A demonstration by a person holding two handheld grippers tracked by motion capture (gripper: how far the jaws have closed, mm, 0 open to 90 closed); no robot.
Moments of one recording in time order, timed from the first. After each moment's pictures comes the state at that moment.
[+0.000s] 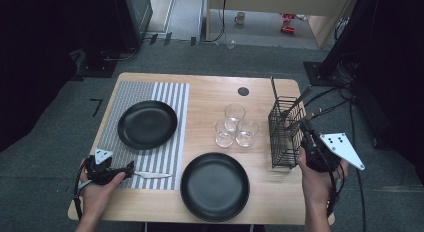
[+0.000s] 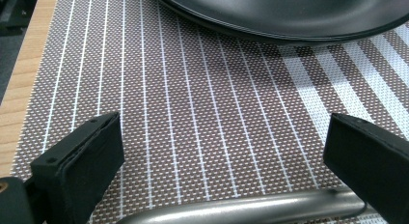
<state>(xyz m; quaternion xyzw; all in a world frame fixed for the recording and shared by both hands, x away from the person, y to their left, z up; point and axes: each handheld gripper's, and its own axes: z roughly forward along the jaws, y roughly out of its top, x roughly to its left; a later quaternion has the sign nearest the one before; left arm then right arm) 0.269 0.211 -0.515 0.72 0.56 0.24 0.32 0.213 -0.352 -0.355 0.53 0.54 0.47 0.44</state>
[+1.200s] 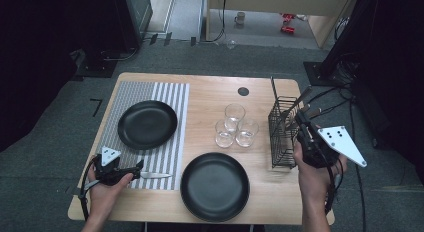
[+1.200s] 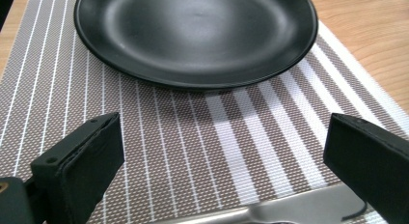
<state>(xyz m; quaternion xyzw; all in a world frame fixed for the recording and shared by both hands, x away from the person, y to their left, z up) 0.258 0.180 -0.489 0.73 0.53 0.24 0.37 0.211 -0.330 -0.322 0.50 0.54 0.50 0.45</state>
